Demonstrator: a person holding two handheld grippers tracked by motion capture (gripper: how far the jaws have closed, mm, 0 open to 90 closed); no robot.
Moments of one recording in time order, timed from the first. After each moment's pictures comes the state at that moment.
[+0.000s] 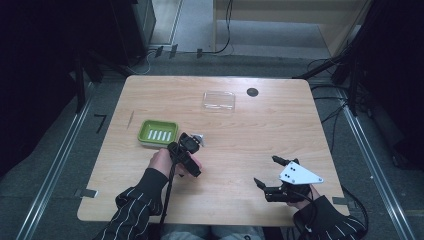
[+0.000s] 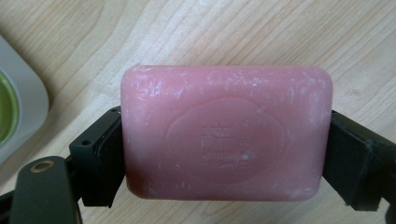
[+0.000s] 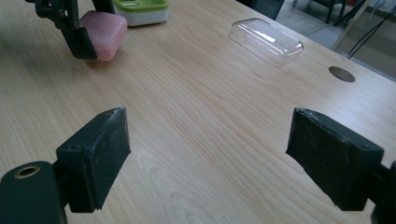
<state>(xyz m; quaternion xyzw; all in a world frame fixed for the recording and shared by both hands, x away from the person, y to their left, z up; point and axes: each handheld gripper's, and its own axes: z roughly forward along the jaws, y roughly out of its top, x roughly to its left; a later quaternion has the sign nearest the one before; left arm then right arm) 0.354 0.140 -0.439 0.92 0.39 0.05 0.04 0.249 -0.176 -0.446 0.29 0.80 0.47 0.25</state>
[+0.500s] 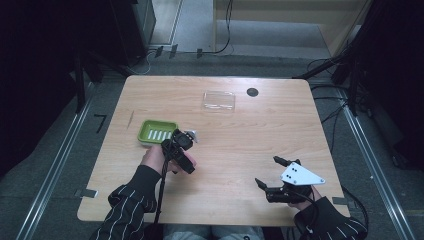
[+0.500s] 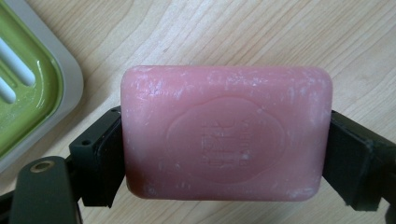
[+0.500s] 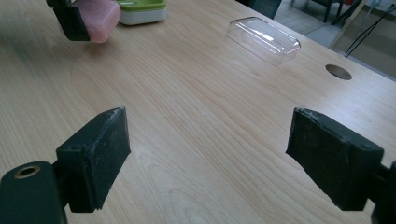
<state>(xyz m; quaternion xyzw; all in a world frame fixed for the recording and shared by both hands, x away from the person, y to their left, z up) 0.358 0.158 -0.427 0.92 0.39 0.05 0.05 0.247 -0.179 -0.446 0.29 0.80 0.47 0.25</state>
